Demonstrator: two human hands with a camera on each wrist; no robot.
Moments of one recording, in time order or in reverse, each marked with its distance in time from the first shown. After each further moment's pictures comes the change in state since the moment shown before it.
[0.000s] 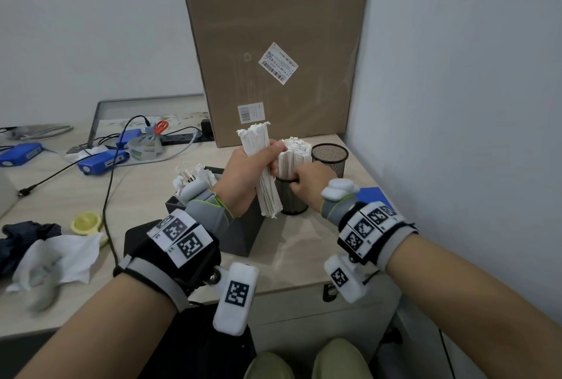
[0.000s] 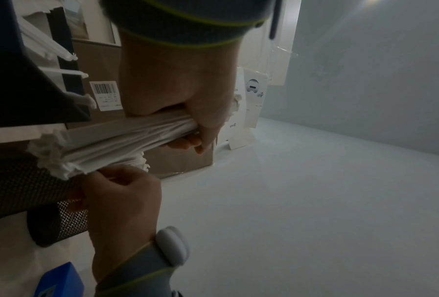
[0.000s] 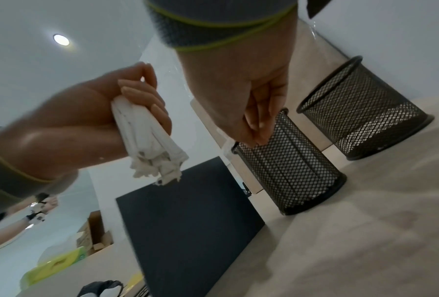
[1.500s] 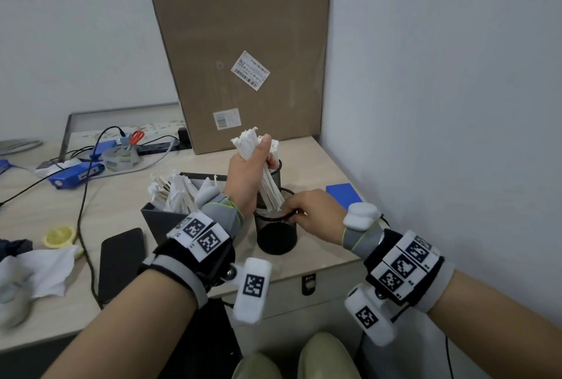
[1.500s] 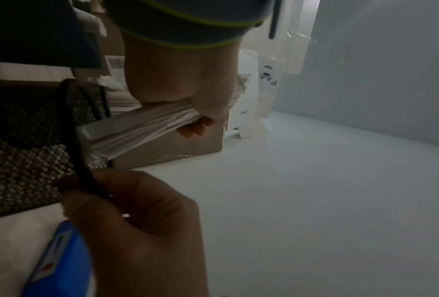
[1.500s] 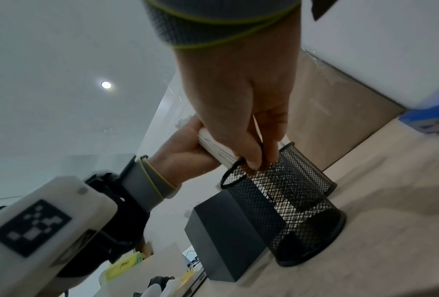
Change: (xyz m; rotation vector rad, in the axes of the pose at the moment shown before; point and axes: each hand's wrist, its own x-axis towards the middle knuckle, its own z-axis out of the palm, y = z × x) left_hand 0.005 -0.020 0.046 0.030 0.182 0.049; right_hand -0.089 0.025 -0.021 0.207 -0.132 -0.154
